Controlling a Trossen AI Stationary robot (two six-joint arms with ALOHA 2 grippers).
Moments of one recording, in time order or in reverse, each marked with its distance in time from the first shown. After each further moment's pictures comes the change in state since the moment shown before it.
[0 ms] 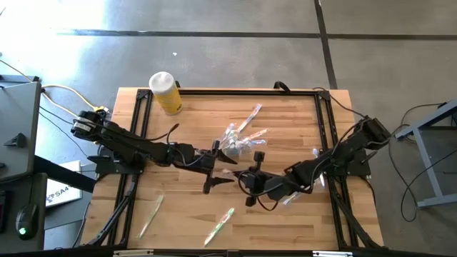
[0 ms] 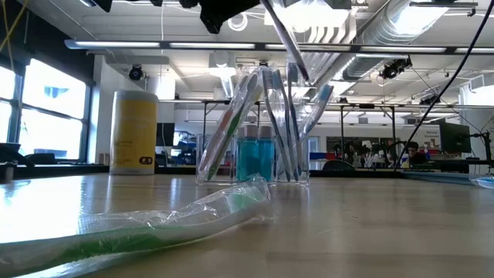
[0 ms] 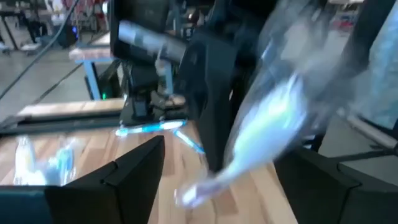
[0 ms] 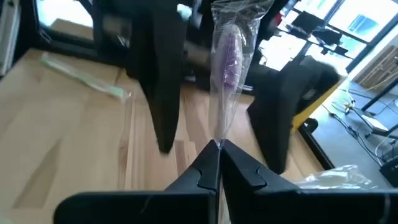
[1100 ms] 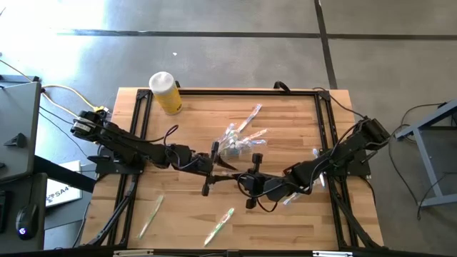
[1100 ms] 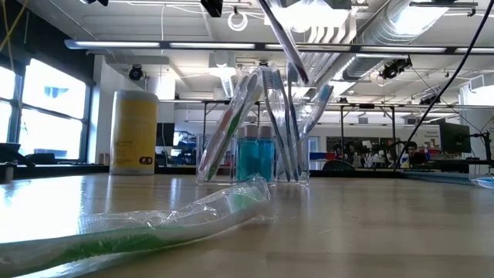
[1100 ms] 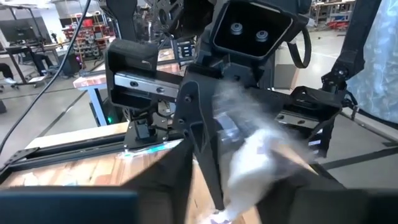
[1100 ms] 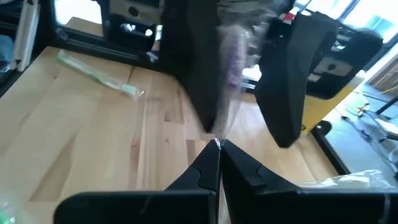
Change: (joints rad) left arm -0.030 0.000 0.000 0.067 -0.015 0.108; right arm -0.002 0.014 0.000 0.008 -0.049 0.000
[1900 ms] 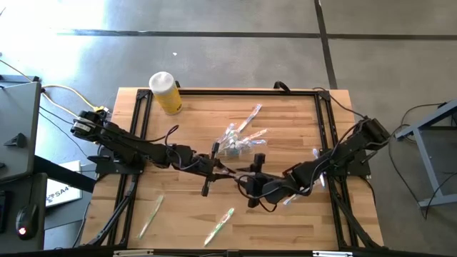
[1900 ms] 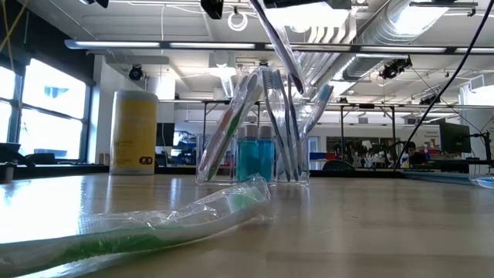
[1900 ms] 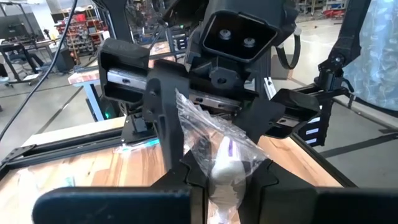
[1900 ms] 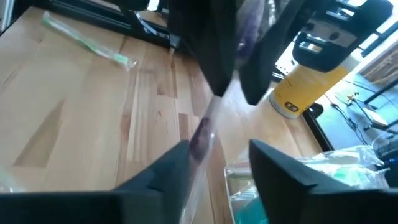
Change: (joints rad) left arm 0.000 0.000 0.000 -0.035 0.019 0.022; right arm 0.012 -0.002 0.000 -0.125 0.040 0.031
